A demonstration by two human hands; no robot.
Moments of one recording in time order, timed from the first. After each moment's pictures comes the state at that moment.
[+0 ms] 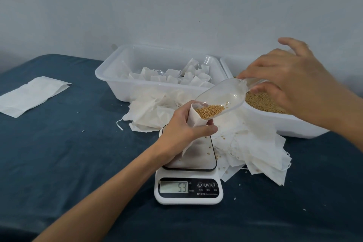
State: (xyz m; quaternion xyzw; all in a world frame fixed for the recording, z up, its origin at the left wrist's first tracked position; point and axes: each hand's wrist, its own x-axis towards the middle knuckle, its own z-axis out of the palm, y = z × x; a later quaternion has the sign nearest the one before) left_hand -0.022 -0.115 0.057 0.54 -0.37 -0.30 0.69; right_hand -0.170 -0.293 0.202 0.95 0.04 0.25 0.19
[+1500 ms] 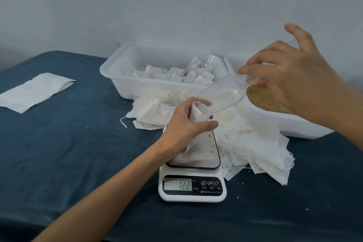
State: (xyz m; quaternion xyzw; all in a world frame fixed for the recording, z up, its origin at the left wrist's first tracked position) left_hand -0.023 -0.111 0.063 0.58 -0.35 -0.27 0.69; right_hand -0.162 -0.284 0.207 0.93 0.08 0.27 0.26
